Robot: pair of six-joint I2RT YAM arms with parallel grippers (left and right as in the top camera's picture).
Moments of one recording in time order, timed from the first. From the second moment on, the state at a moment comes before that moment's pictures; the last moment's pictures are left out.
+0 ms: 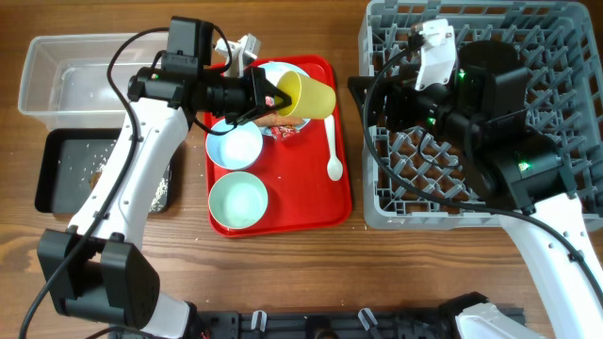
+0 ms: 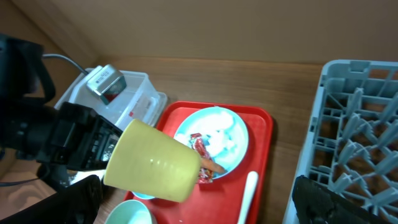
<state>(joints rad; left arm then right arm) -0.20 1.69 1.47 -0.79 0.84 -0.47 0.33 1.25 1.37 -0.63 -0.28 0.24</state>
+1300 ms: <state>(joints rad) -0.03 1.69 1.47 -0.67 1.36 -0.48 0.12 1.78 1.37 0.11 -1.46 0.27</state>
